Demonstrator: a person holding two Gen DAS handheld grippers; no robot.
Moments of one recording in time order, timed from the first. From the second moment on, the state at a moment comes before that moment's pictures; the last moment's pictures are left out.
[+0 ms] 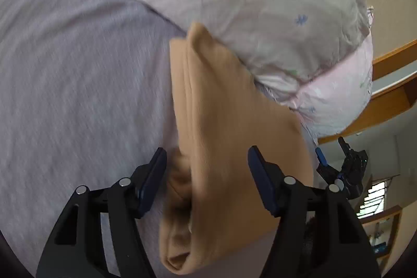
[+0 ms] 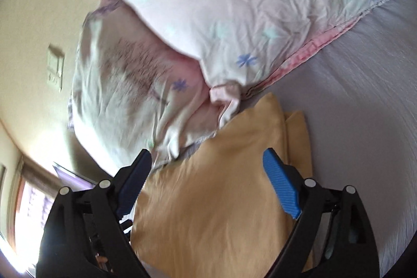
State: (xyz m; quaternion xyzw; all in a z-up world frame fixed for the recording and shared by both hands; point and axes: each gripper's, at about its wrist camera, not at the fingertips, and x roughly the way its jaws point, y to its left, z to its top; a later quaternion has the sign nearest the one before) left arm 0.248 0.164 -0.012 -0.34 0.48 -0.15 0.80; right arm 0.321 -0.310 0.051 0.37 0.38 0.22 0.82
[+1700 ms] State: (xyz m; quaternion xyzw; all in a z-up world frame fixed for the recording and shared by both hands) left arm 0.309 -0.026 -0.014 -0.31 0.52 -0.28 0.75; right arm 0.304 -0.335 -0.009 0.37 0.50 0.29 0.73
